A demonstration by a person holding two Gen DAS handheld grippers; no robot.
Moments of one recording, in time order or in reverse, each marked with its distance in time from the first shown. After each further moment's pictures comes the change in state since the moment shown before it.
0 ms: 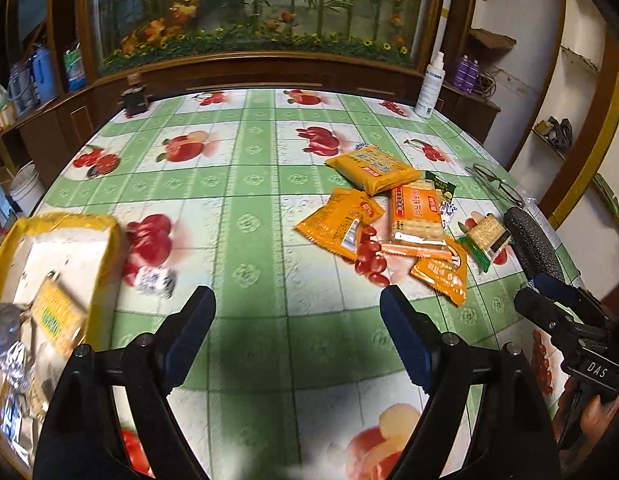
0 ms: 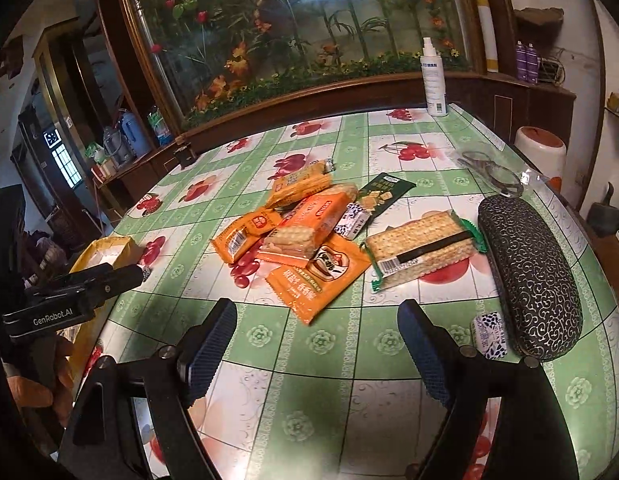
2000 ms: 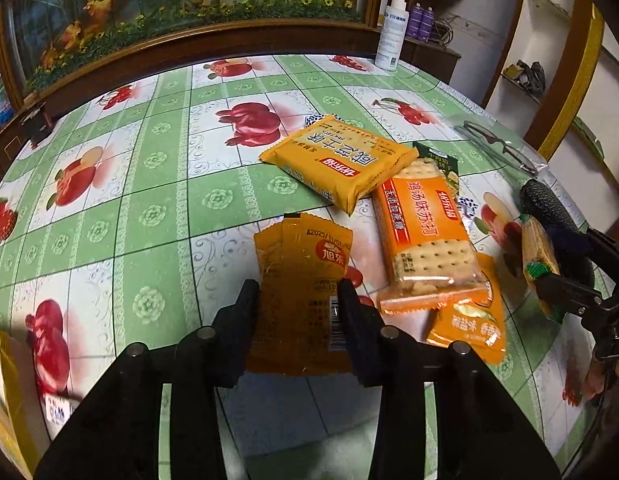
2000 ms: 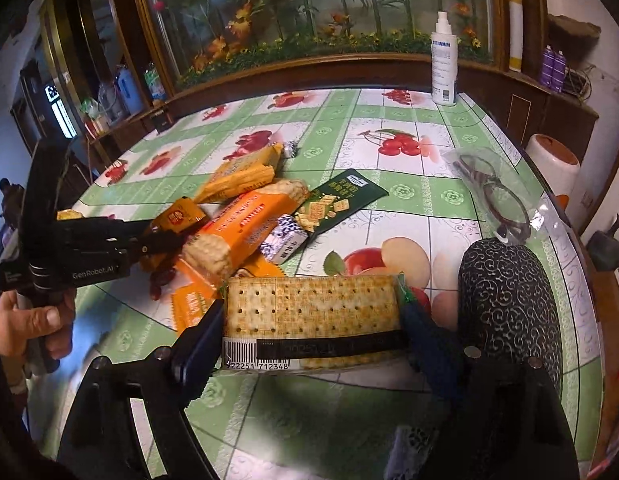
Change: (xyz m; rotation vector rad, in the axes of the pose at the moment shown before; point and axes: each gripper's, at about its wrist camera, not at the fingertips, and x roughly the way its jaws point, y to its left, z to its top) left arm 0.098 -0.026 0.040 0.181 0.110 -0.129; right arm 0.050 -0.045 0.036 -0.110 0.105 0.012
